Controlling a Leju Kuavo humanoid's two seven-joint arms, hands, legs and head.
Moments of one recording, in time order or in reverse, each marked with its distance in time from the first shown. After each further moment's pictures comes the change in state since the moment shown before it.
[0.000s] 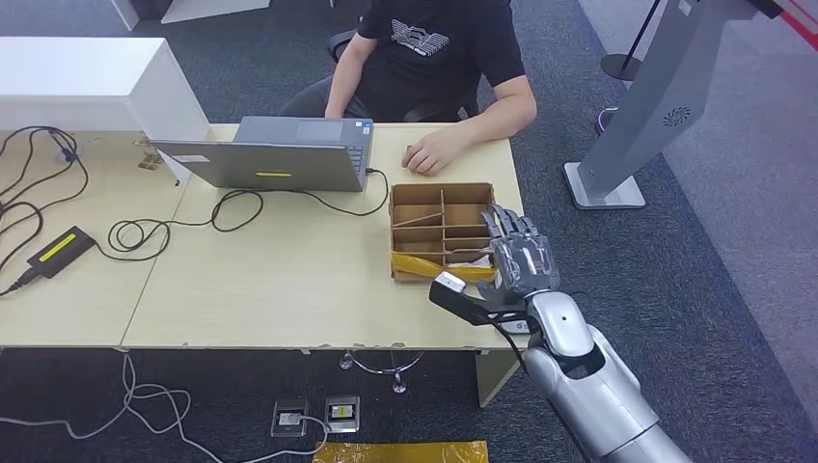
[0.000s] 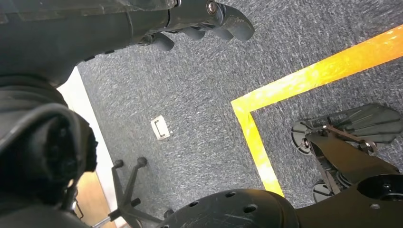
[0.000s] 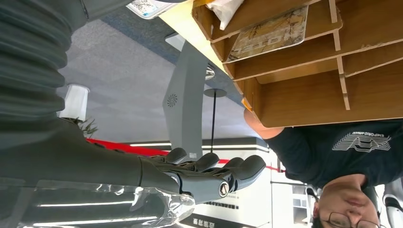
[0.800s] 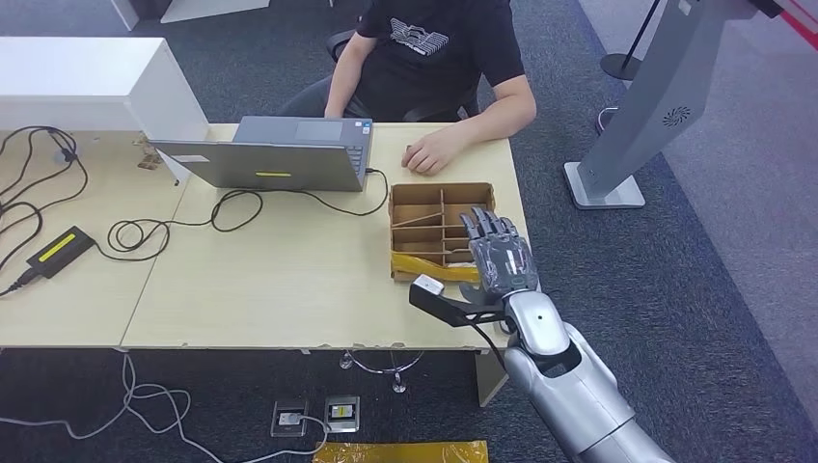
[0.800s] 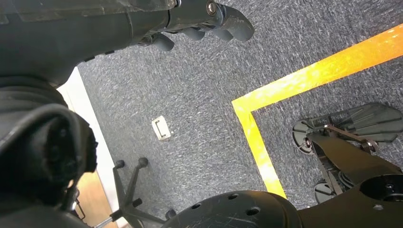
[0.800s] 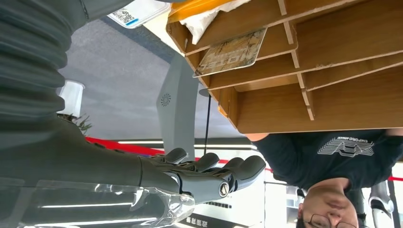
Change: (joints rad) left arm 0.000 0.007 0.000 0.000 -0.004 -0.019 -0.008; right arm -0.023 0.072 0.024 0.068 0.057 0.003 0.011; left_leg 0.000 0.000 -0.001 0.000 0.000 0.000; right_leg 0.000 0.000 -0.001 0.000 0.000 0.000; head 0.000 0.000
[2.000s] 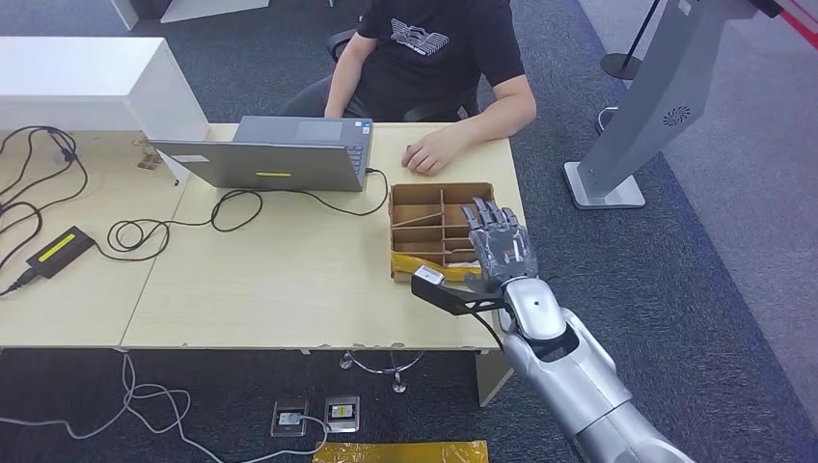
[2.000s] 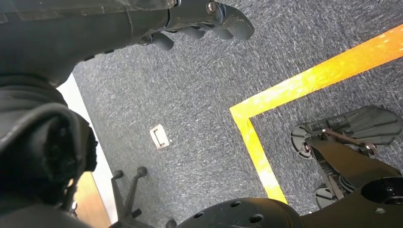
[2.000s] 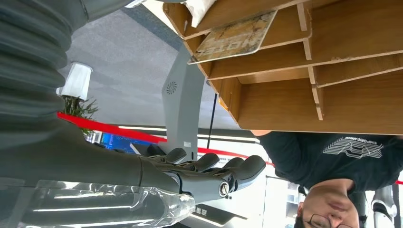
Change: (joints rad) left arm 0.000 0.011 0.000 0.000 -0.043 -0.002 -0.022; right arm -0.069 0.016 0.004 0.090 0.050 0.016 -0.003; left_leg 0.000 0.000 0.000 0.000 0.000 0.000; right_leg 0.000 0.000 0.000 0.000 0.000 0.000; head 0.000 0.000
